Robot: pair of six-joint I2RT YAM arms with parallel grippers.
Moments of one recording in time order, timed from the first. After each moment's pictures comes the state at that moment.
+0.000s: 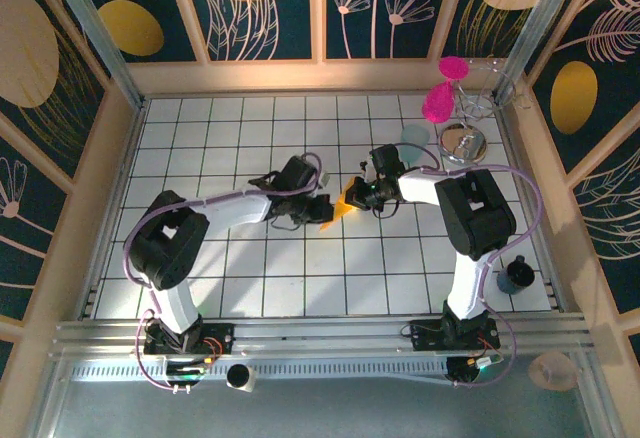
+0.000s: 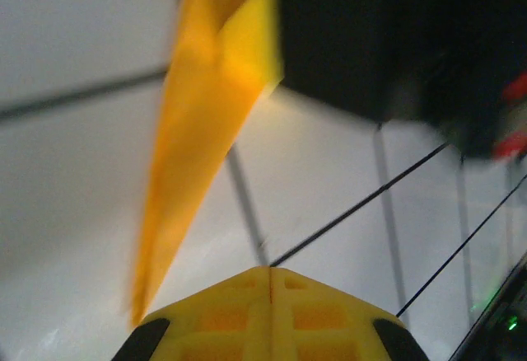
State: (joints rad) left arm -0.71 1.81 1.11 -0.22 0.41 -0.66; right arm 0.42 1.91 1.02 -0.17 -0.52 0.63
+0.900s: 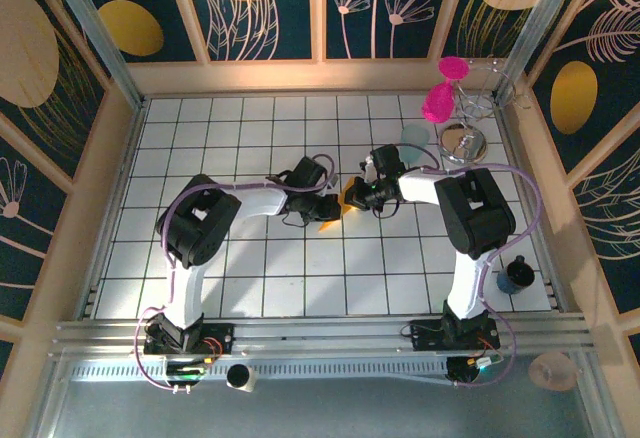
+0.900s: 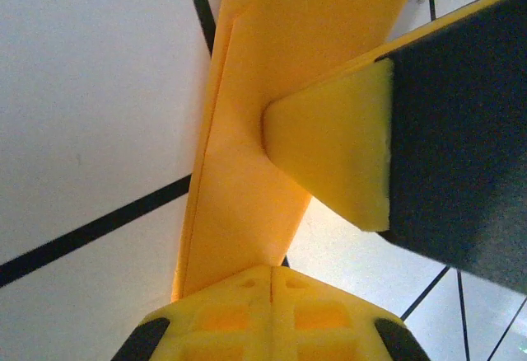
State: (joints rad) left arm -0.69 2.02 1.16 -0.13 0.44 -0.60; right arm 0.41 1.92 1.03 -0.16 -0.55 0.63
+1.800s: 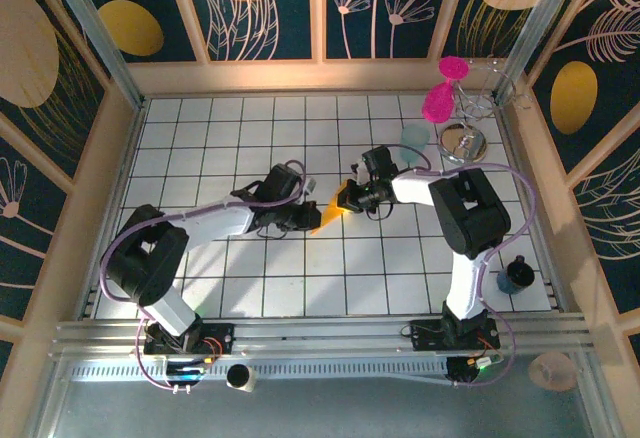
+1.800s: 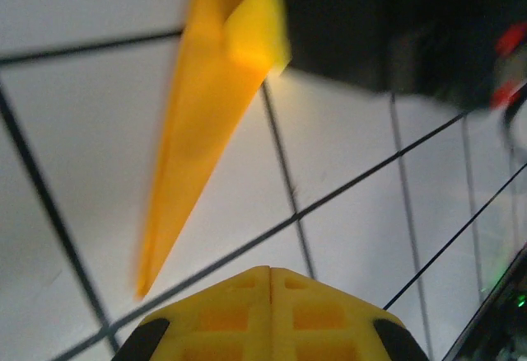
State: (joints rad) left arm -0.68 1.66 0.92 -0.17 0.40 -0.65; right arm 0.47 1.93 1.04 -0.15 -0.57 0.63
